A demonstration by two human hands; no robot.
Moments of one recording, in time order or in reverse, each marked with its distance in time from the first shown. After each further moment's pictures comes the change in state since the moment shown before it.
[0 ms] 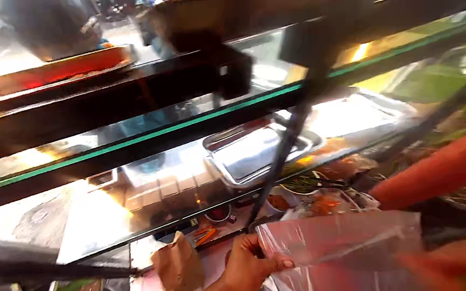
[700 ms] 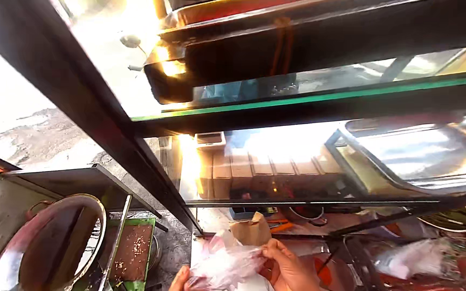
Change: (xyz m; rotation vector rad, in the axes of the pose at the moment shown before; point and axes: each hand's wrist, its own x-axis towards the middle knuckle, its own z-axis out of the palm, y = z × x) left_hand -0.313 0.052 -0.194 -0.679 0.813 -0.027; right_hand -0.022 -0.176 0.353 1.345 -0.436 1.028
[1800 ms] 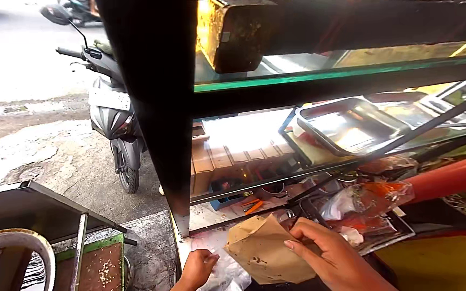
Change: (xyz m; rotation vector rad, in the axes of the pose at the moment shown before) left_hand 0.143 -0.028 -0.072 1.657 -0.447 -0.086; right_hand -0.072 -0.051 -0.006 -1.437 0.065 -0.772
